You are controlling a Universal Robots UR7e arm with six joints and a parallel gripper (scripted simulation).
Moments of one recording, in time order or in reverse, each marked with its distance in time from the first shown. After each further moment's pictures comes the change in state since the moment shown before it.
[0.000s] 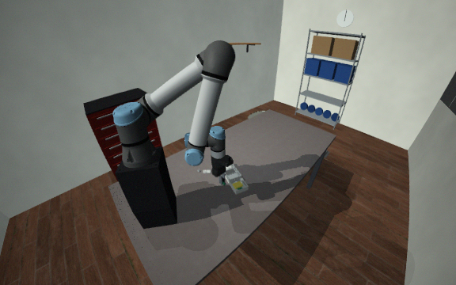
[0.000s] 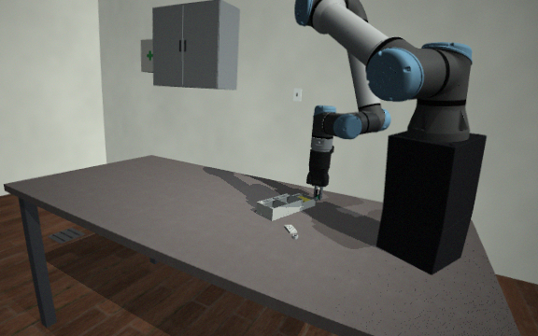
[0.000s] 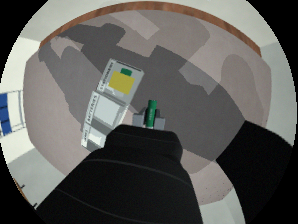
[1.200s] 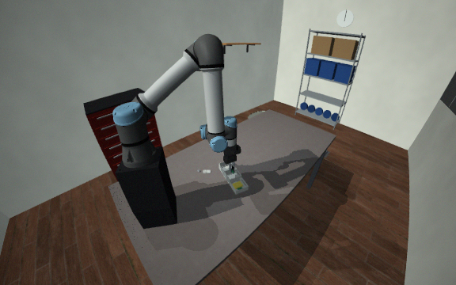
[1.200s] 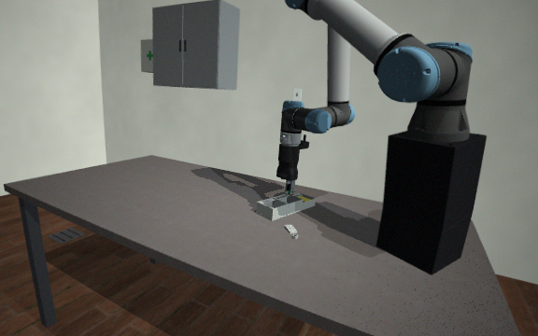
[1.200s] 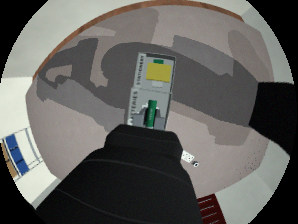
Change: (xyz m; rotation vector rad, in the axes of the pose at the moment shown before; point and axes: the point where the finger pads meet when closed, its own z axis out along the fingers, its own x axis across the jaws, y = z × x) arm -0.105 0.027 -0.008 -0.002 -0.011 0.312
